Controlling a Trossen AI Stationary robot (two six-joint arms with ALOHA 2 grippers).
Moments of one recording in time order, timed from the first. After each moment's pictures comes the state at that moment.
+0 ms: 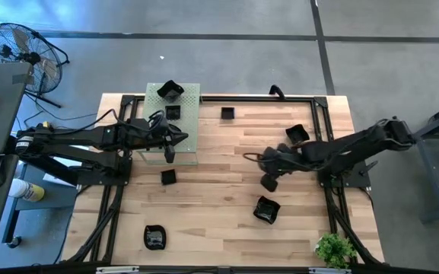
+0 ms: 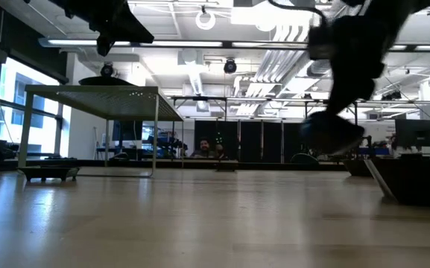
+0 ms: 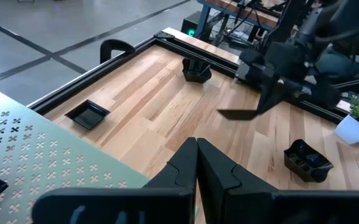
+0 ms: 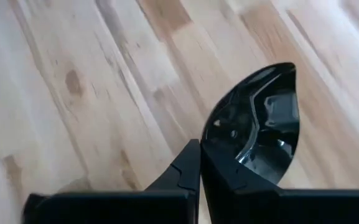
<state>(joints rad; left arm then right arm) 0.05 0.85 0.72 -0.19 -0.26 -0.35 0.15 1.28 0.80 -0.56 0.18 0.66</state>
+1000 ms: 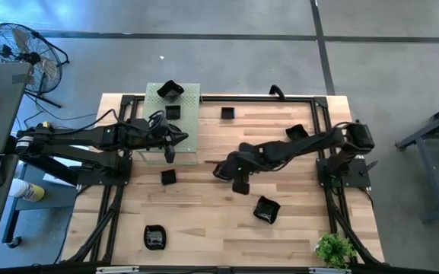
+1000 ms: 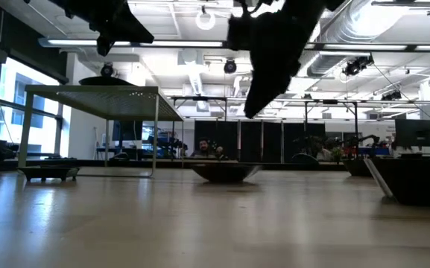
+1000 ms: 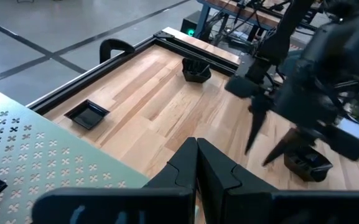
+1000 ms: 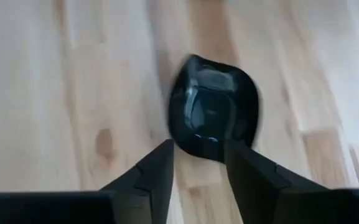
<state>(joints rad) 0.05 0.85 0.72 -0.19 -0.26 -0.35 0.10 1.73 1.25 -0.57 0.10 0.28</state>
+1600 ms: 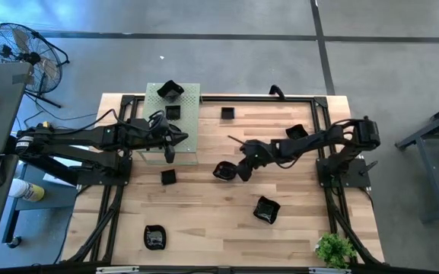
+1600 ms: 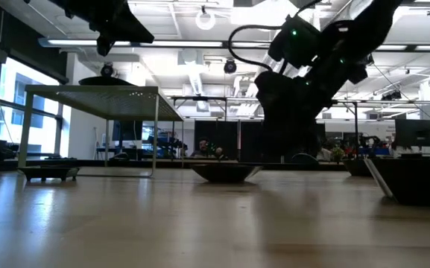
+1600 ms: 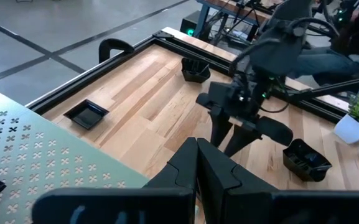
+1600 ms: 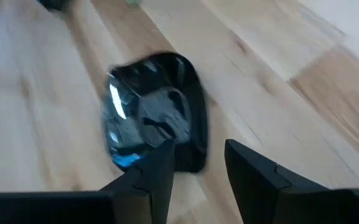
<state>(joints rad) 0.05 0.85 0.72 -0.19 -0.26 -0.35 -0.07 1.65 0.74 0.12 -0.05 0.68</state>
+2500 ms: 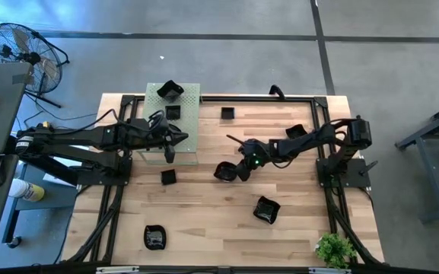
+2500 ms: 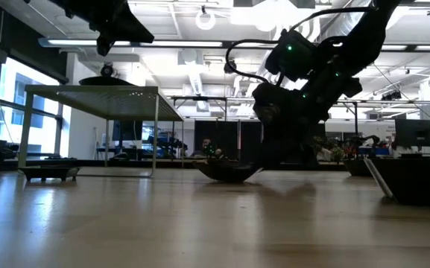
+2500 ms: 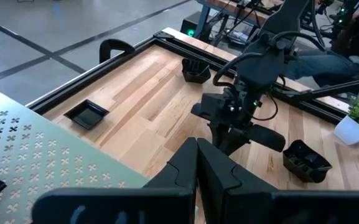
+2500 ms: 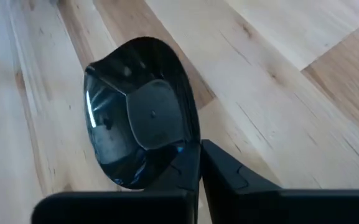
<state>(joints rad) 0.05 0.85 0.72 -0.19 -0.26 -0.35 -0.10 1.73 0.72 0.21 -0.13 0.67</state>
